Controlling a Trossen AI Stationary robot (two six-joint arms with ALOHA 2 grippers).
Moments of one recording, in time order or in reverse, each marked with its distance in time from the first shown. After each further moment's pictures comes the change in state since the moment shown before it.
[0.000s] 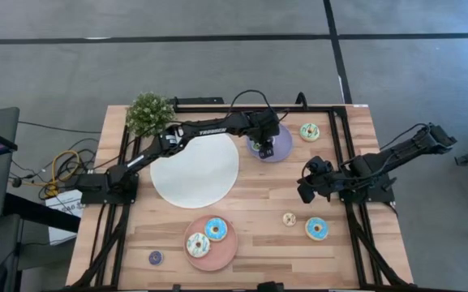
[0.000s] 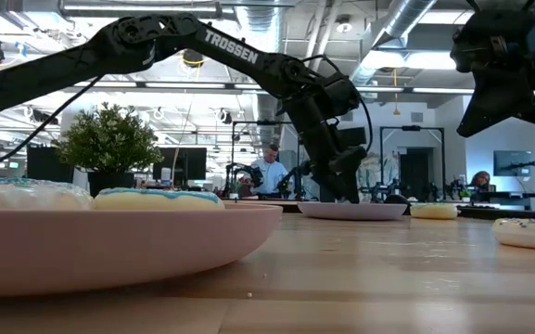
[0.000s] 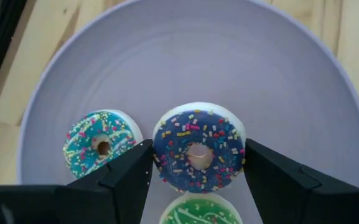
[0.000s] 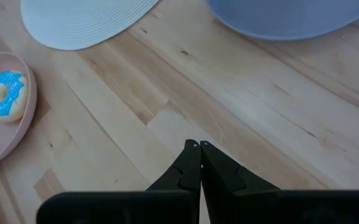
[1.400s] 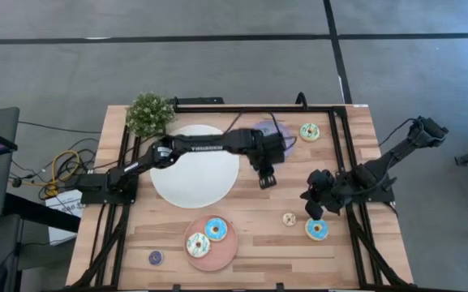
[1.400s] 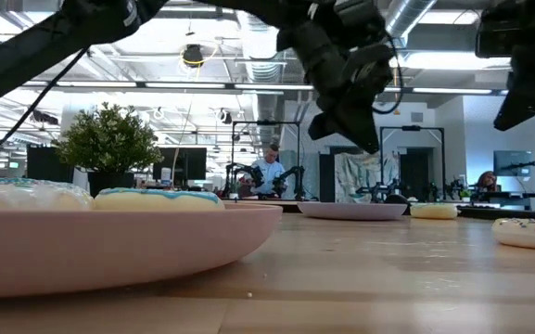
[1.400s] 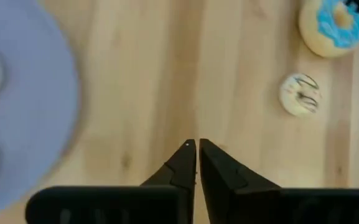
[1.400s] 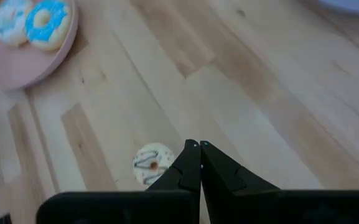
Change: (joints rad) left arm -0.209 -0.137 0.041 -0.275 0.229 -0.256; right arm 0.211 0.024 -0.001 0.016 -0.011 -0.027
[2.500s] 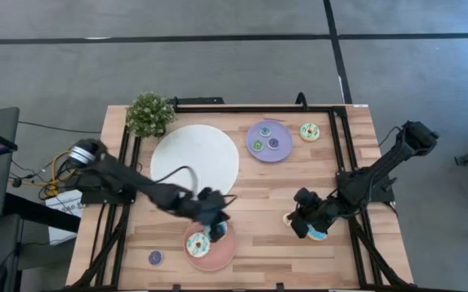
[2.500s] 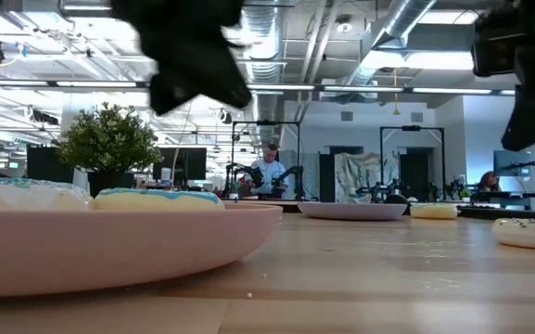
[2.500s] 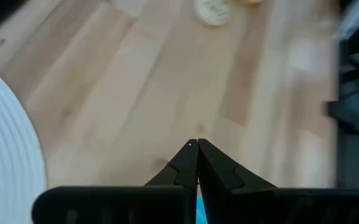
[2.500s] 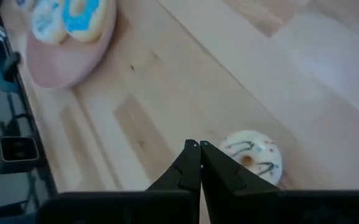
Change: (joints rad) left arm -0.496 -0.768 -1.294 0.814 -0.473 -0.614; right arm 0.081 0.320 0.001 0.391 -0.045 0.214
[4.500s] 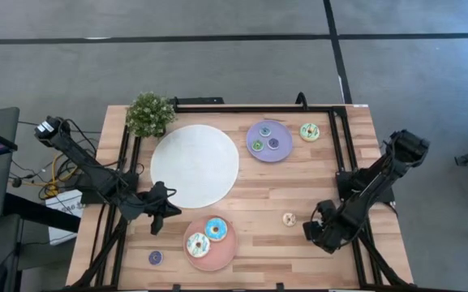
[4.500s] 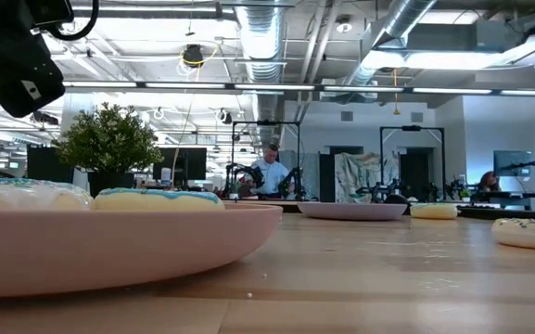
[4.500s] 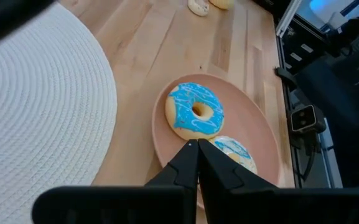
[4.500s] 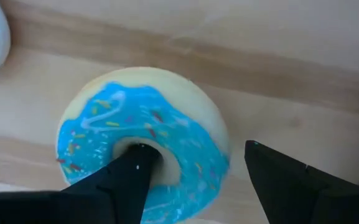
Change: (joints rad) left arm -0.314 -0.798 -0.623 -0.023 -0.229 -0.162; right arm 0.225 0.218 0.083 -0.427 -0.372 0.930
